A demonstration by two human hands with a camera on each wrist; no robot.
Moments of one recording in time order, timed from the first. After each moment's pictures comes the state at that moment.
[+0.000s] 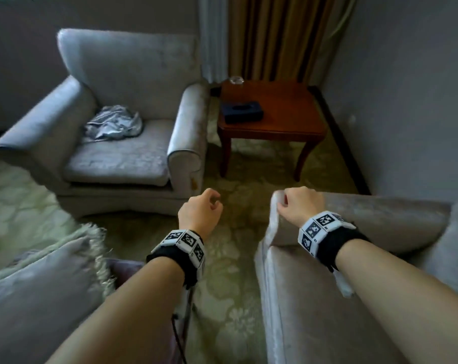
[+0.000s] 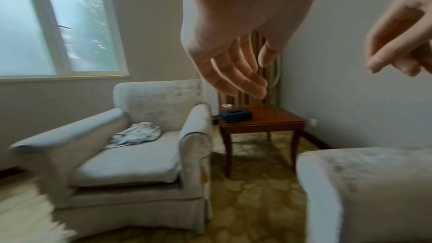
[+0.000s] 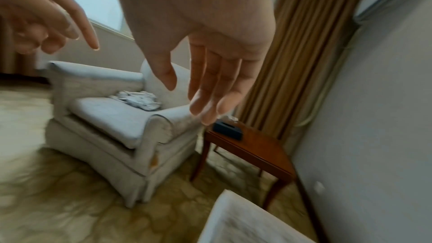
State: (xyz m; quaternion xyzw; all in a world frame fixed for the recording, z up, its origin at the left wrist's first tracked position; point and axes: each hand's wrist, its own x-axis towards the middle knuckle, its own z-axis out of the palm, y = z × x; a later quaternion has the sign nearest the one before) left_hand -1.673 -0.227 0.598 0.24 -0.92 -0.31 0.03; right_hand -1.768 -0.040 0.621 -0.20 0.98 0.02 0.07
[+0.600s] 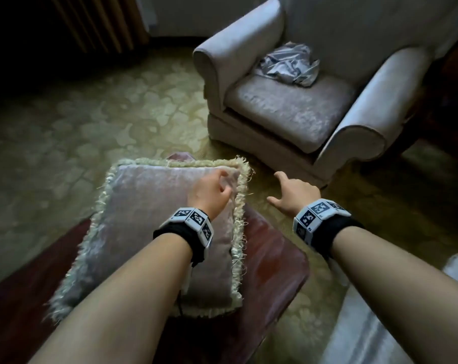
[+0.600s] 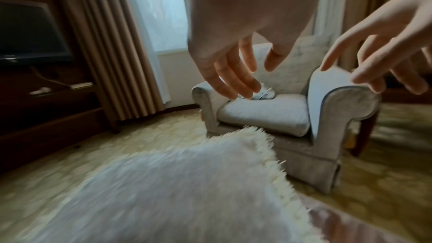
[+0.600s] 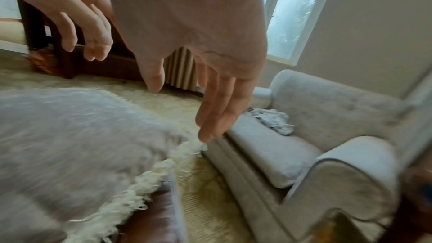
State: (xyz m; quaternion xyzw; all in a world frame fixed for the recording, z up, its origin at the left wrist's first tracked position) left_hand -1.461 -0.494 0.496 0.50 -0.81 -0.31 0.09; right_hand -1.625 -0.404 0.505 -0.49 0.85 0.07 0.21
